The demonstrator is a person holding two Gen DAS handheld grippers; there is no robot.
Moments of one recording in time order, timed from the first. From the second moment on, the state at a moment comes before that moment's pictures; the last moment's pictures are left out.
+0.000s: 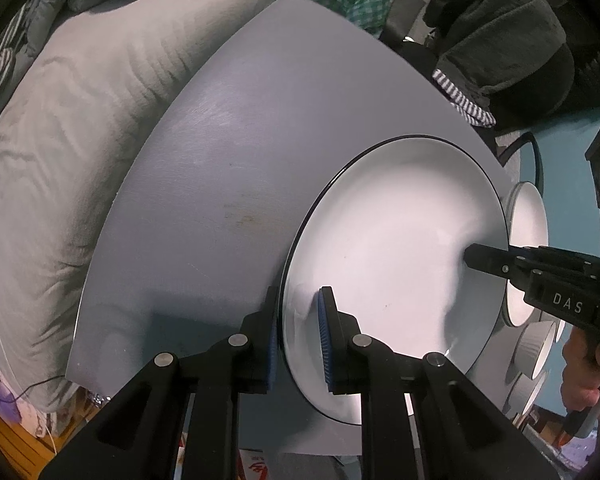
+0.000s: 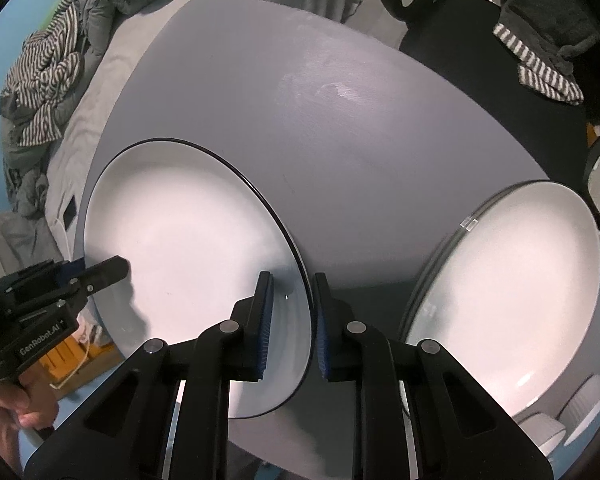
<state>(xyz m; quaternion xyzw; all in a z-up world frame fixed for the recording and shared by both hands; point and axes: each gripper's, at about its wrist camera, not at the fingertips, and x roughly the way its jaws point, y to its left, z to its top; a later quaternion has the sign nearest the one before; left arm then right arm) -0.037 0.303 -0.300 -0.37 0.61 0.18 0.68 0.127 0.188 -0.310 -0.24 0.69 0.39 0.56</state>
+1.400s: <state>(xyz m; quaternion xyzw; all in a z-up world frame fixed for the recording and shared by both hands) 0.098 0.200 -0.255 -0.28 0.63 0.09 0.71 0.227 0.045 -0.268 -0.15 0.71 0.33 0.60</state>
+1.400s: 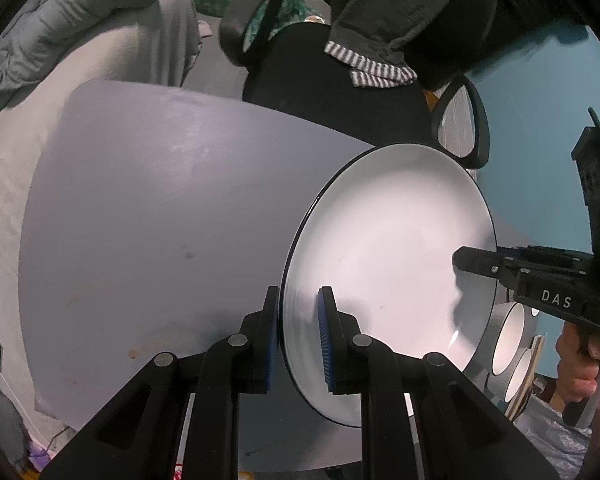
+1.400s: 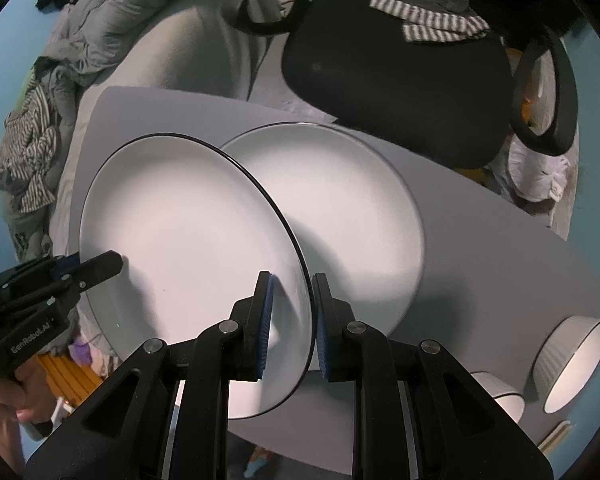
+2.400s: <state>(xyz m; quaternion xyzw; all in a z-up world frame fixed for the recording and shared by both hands) 0.145 0.174 -0.278 -0.25 0.67 0.10 0.69 0.268 0.019 -0.301 -0.14 0.73 0.31 0.59</state>
